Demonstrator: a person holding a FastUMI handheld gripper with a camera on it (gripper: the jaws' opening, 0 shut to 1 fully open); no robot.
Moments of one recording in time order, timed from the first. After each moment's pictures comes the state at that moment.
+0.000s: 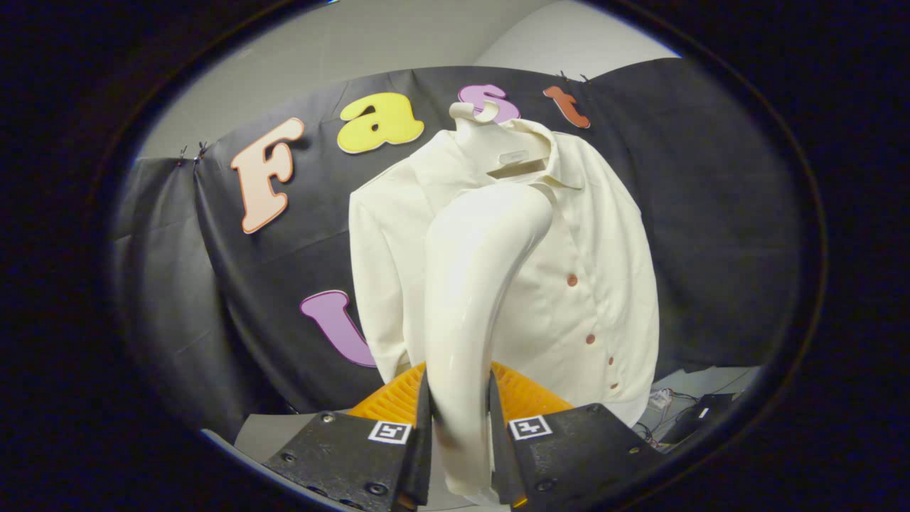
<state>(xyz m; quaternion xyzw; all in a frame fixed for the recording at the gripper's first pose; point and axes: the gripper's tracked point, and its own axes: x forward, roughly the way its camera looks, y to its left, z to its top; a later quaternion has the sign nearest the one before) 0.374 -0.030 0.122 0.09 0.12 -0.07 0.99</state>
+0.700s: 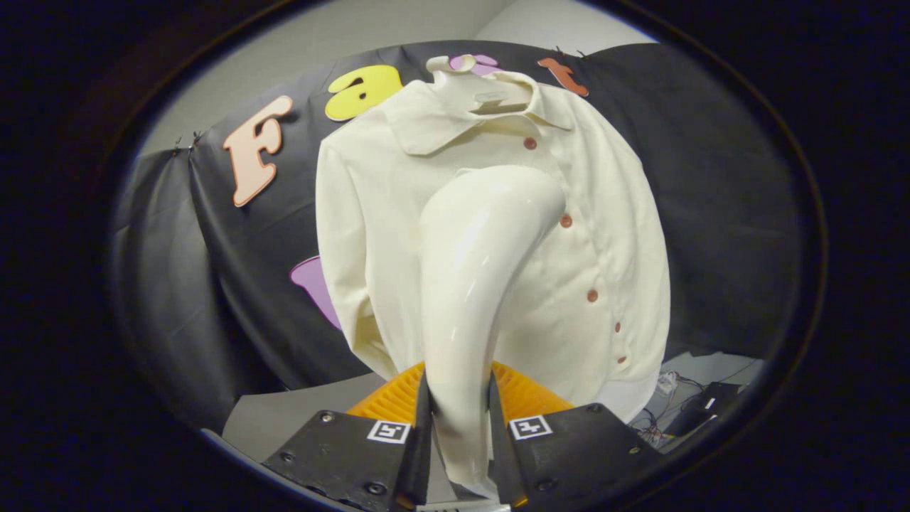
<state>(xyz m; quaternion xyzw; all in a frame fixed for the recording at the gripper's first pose) 0.366 -0.047 0.050 0.11 0.18 -0.06 0.98</state>
